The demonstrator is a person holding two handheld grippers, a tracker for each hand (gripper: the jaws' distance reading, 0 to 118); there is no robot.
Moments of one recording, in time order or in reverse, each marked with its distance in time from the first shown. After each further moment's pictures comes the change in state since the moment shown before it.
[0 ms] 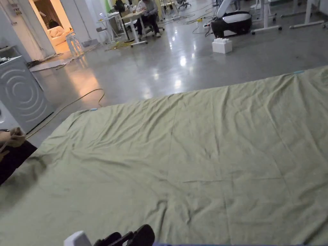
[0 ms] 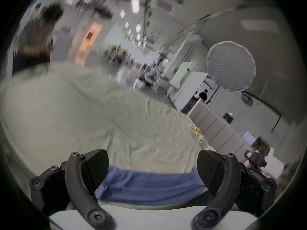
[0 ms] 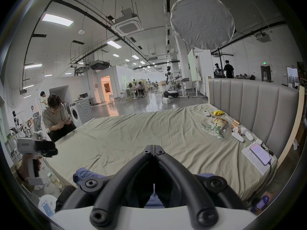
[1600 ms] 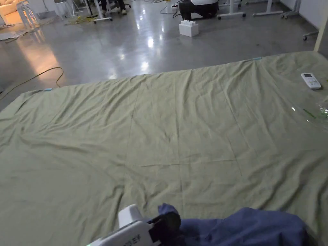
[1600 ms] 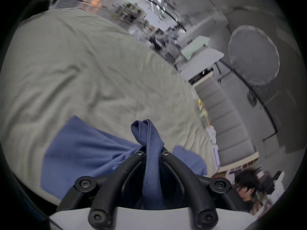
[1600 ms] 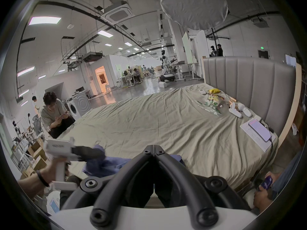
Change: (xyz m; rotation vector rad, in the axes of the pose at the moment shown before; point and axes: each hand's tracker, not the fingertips) left arm 0.075 -0.088 -0.178 -0.338 0.014 0.100; right arm 0.009 -0.030 0.011 -0.150 -0.023 -0.090
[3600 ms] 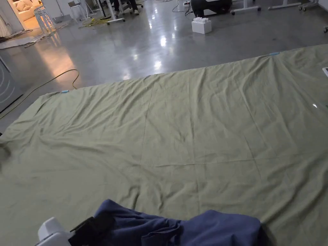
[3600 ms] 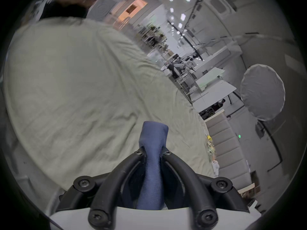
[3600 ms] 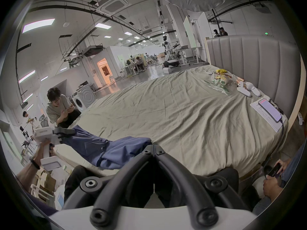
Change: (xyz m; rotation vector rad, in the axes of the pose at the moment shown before) left arm -0.099 0.057 0.156 0.318 0.112 0.163; right arm 0.005 -0.040 -0.023 -0.131 0.070 -0.056
